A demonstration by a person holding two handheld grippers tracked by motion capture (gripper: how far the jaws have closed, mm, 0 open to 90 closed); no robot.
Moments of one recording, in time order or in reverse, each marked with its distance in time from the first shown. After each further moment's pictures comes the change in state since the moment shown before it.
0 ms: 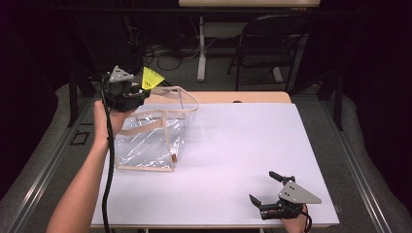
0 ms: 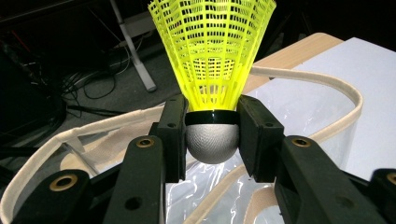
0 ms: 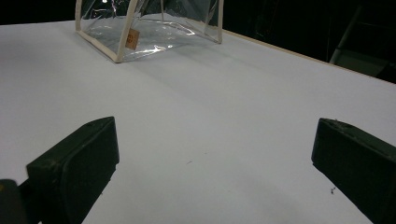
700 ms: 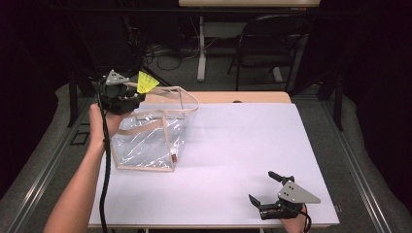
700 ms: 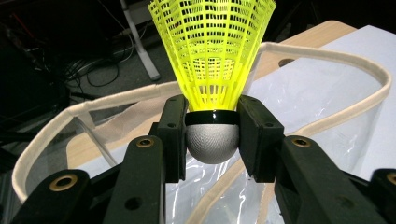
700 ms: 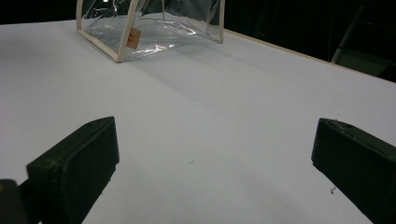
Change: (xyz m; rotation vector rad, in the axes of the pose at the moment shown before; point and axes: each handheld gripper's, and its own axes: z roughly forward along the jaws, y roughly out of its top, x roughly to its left) left arm 0.012 -0.014 0.002 0.039 0.015 -0.026; right arm 0.001 0.000 0.001 0.002 0.004 0.001
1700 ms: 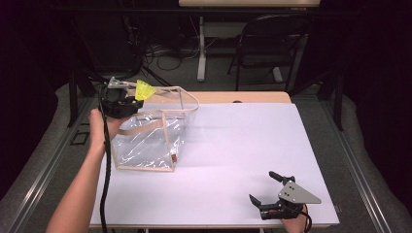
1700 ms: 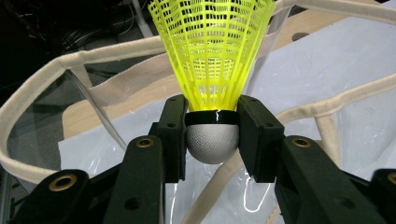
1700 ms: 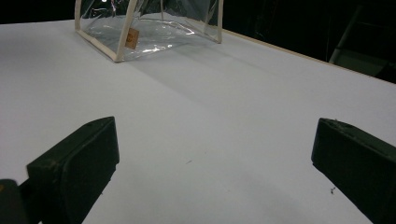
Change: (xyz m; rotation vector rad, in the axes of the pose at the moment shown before) left arm 0.010 -0.018 0.015 0.098 0.005 -0.043; right arm -0.001 0.000 -0.002 0.002 -0.005 -0.002
